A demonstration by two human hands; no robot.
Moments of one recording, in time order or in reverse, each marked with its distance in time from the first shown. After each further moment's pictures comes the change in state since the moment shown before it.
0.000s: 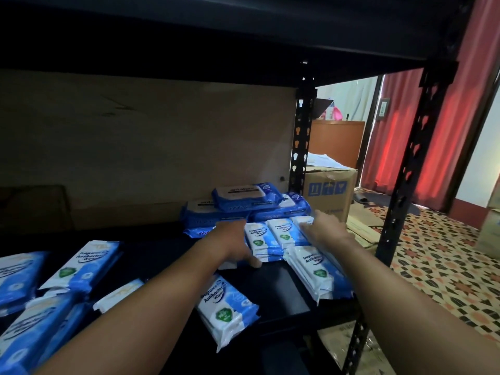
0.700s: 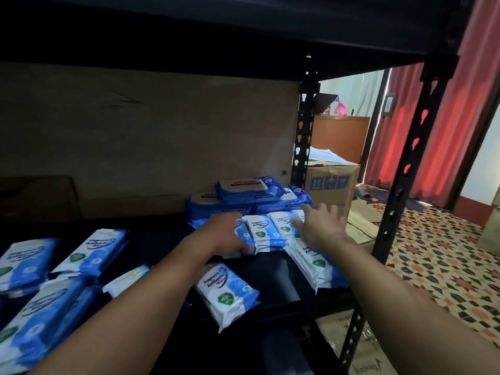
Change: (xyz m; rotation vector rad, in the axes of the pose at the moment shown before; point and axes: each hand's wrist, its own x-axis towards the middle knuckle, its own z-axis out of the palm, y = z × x) left_hand -0.023 -0.014 -0.006 -0.063 0.072 0.026; right_hand -0.030 -0.012 -0.004 -0.265 0.045 -0.183
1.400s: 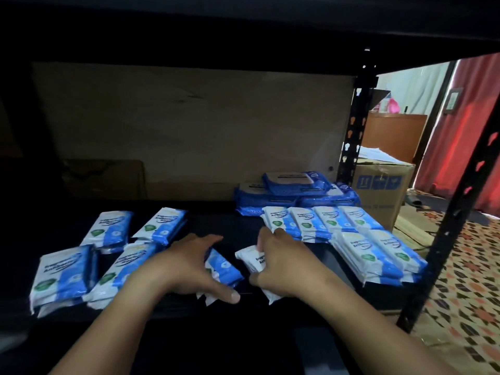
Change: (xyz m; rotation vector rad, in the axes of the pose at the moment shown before) left_hand -0.152 -0.079 -0.037 0.048 -0.129 -0.234; right_hand -0.146 -0.131 -0.014 0.133 -0.251 -0.517
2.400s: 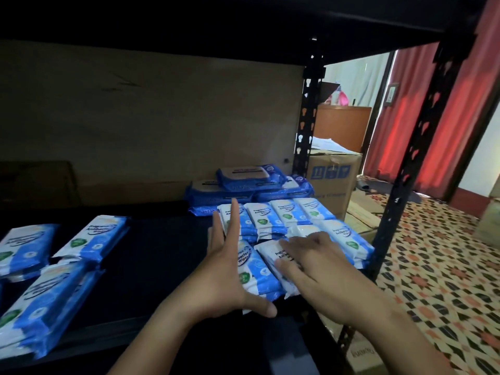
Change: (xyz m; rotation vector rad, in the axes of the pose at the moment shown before) left_hand 0.036 0.092 0.069 -0.400 0.134 0.406; right_hand -0.069 0.097 -0.019 -0.020 0.134 0.071
